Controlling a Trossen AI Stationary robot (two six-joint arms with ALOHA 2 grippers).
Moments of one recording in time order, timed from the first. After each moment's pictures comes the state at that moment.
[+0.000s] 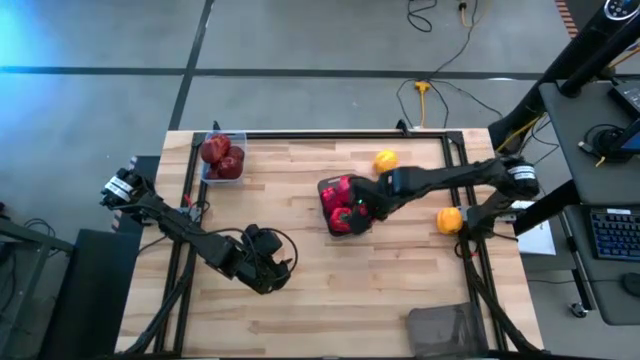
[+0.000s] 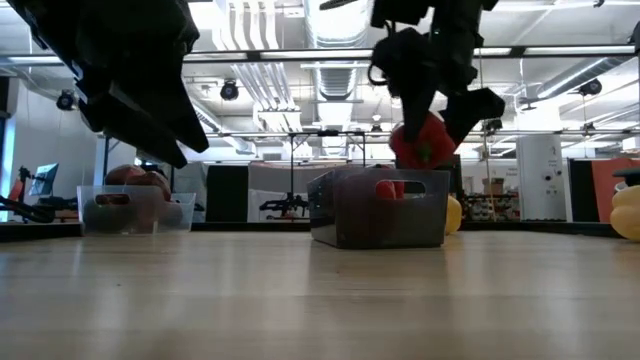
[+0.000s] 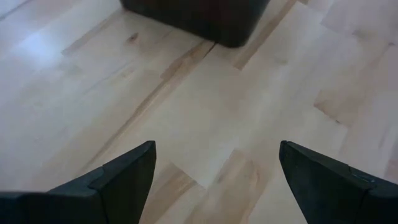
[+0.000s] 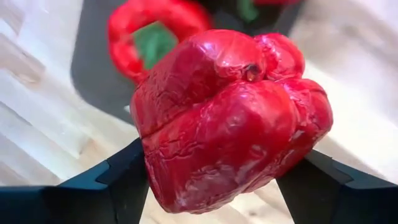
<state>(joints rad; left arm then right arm) -0.55 1.52 0.88 -0.50 -0.64 -1.08 -0.05 1.63 1.28 -0.93 -0.06 0.93</state>
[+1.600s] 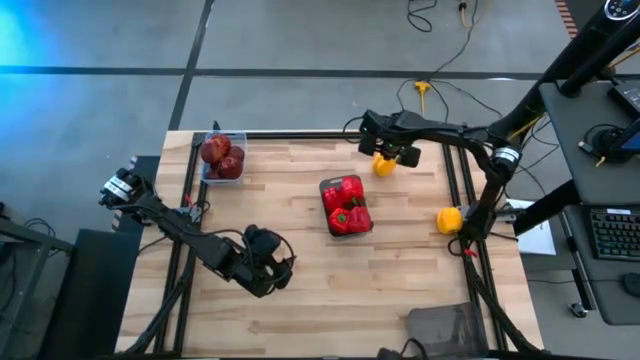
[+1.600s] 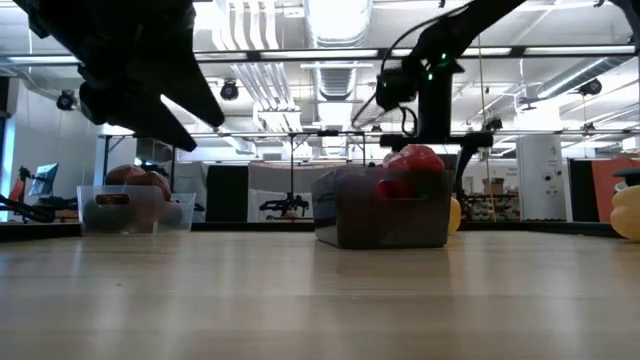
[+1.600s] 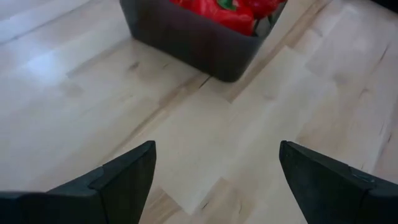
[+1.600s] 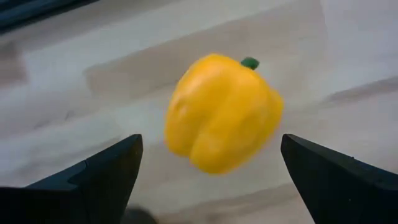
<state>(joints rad) -0.57 1.51 0.89 -0.45 -0.75 -1.15 -0.62 1.78 1.37 -0.99 0.16 1.26</state>
